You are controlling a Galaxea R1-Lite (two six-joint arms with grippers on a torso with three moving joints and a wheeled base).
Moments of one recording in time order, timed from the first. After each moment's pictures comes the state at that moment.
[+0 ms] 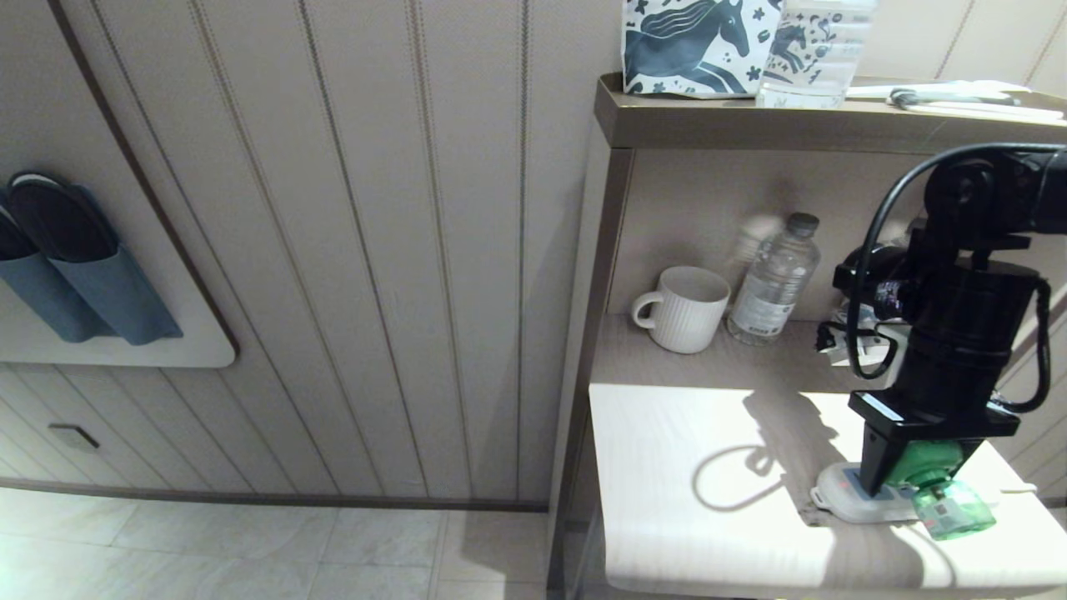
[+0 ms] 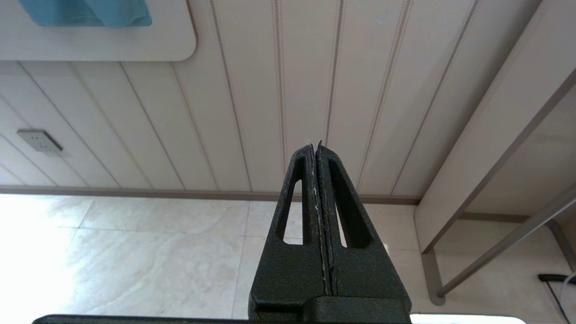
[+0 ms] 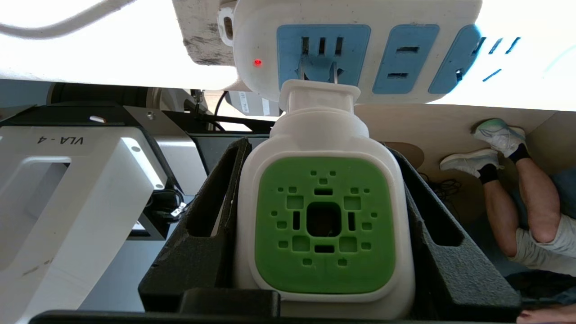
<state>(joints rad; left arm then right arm) 0.01 0.00 -0.05 0.13 -0.01 0.03 0.02 1.98 -1.81 1.52 0.04 0.07</state>
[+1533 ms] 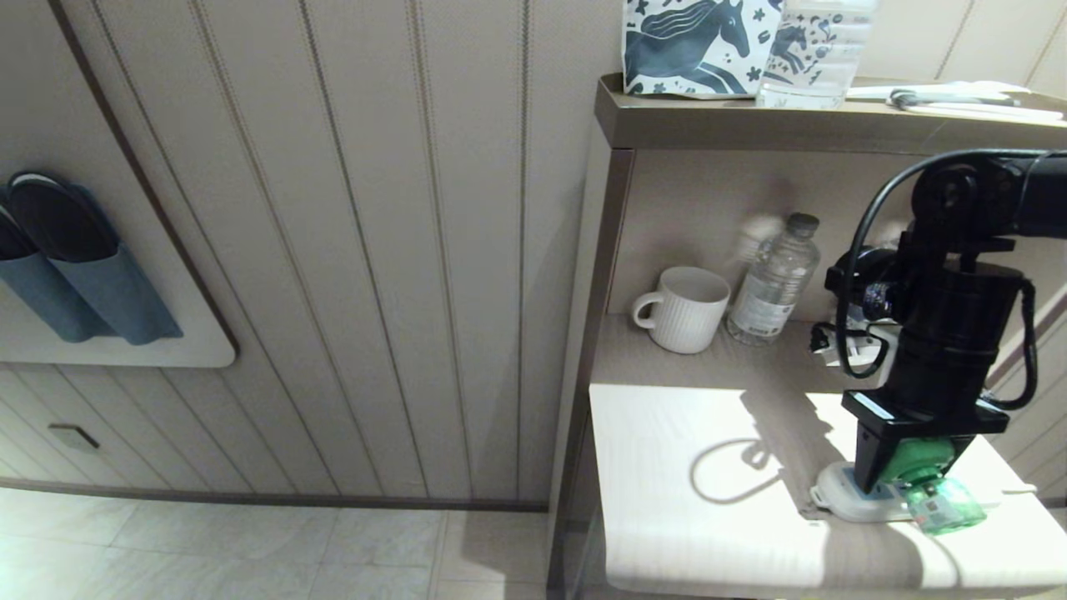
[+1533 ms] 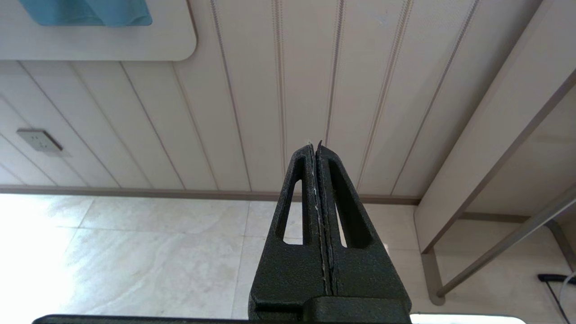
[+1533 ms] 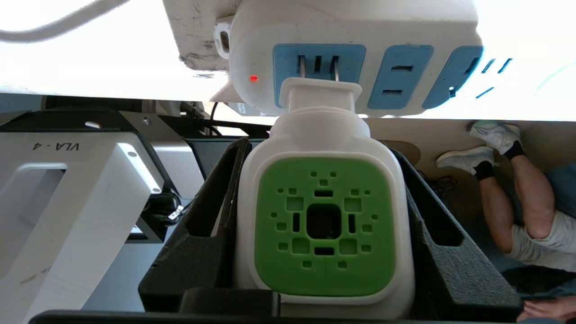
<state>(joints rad) 0.01 0.00 -0.05 0.13 -0.01 0.03 0.02 2.02 -1.83 1.52 0.03 0.07</state>
